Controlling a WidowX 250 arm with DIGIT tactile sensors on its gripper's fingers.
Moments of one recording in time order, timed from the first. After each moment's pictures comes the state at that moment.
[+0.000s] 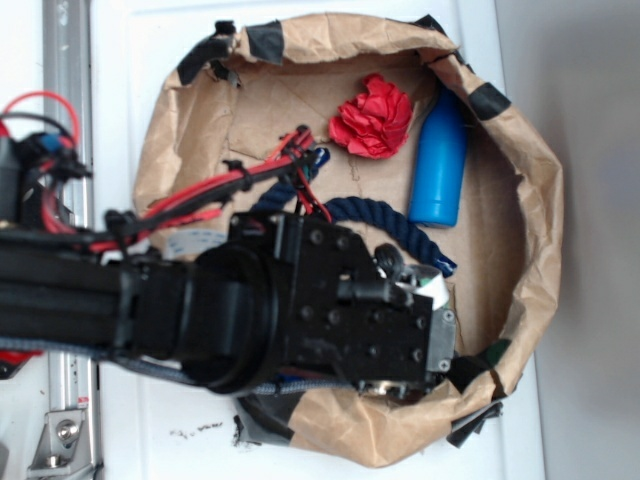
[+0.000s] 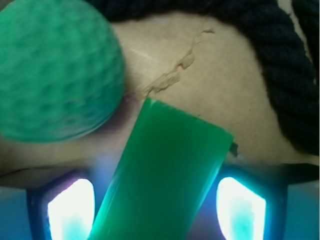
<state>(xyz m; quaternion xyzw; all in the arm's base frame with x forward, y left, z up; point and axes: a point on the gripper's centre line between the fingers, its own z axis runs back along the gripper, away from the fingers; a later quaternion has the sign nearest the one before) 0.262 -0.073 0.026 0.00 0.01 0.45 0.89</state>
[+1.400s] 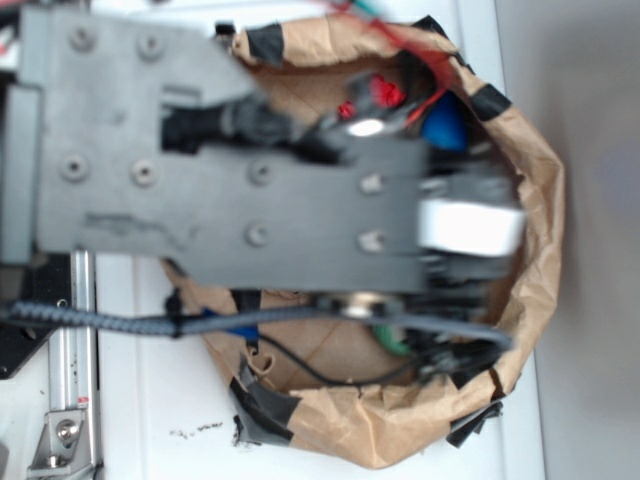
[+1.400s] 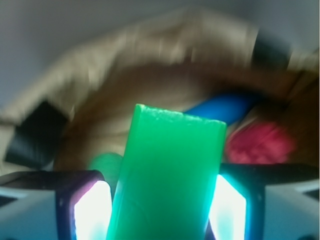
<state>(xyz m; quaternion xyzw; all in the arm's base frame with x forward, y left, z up) 0.292 -0.023 0.163 0.02 -0.14 0.08 0.99</state>
